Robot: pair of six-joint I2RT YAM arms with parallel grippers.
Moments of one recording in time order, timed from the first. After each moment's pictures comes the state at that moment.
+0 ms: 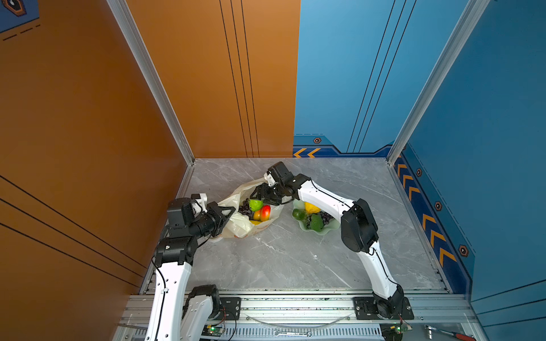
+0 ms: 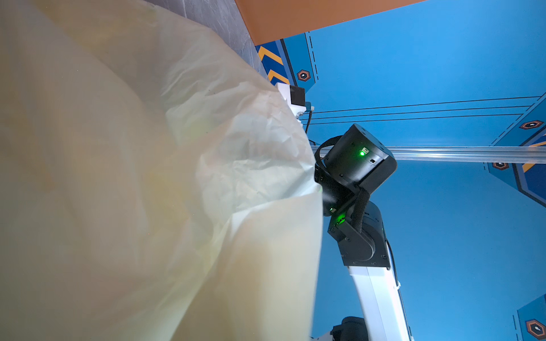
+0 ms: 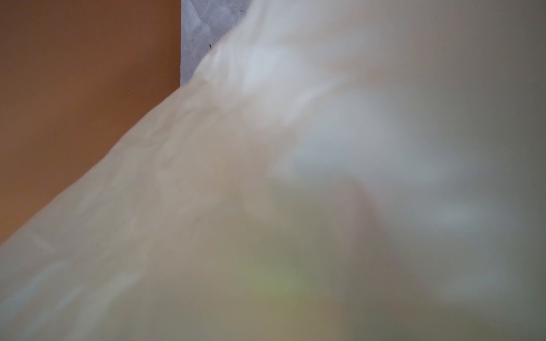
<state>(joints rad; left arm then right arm) 0.13 0.77 0.85 -0.63 0.69 -1.04 0.75 2.29 2.04 -0.57 -0.43 0.83</state>
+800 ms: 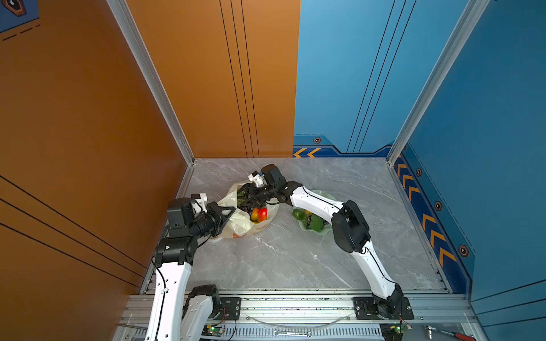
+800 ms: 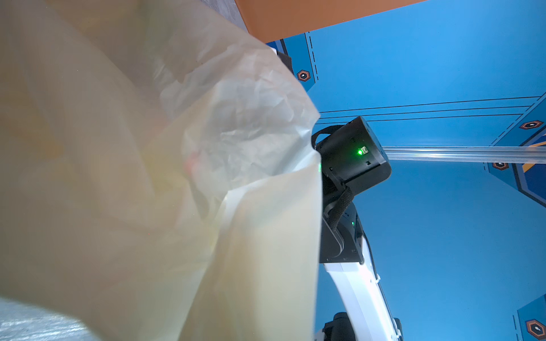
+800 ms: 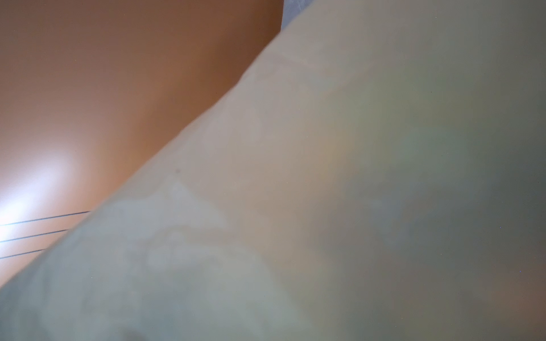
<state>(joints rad) 0.13 0.76 0.85 -0.63 0.69 -1.04 0.79 2.37 2.04 -0.19 -0.72 1.08</state>
